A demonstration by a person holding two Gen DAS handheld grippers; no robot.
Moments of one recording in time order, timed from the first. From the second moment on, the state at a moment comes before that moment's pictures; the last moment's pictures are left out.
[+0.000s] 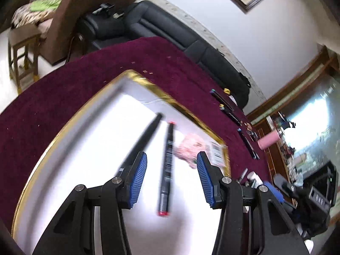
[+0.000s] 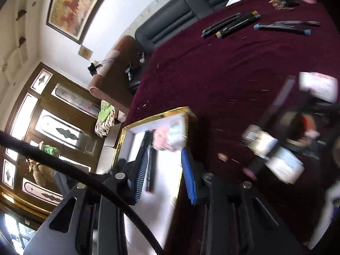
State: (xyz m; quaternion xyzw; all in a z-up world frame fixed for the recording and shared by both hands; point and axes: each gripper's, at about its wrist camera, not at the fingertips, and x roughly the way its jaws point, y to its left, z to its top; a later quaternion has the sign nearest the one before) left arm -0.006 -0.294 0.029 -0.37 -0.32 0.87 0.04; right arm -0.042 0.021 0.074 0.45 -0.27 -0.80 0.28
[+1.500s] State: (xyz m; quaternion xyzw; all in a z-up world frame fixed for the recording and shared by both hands) left arm -0.084 0.014 0.024 -0.45 0.14 0.85 0.24; right arm 0.036 0.172 0.034 0.42 -0.29 -0.83 0.22
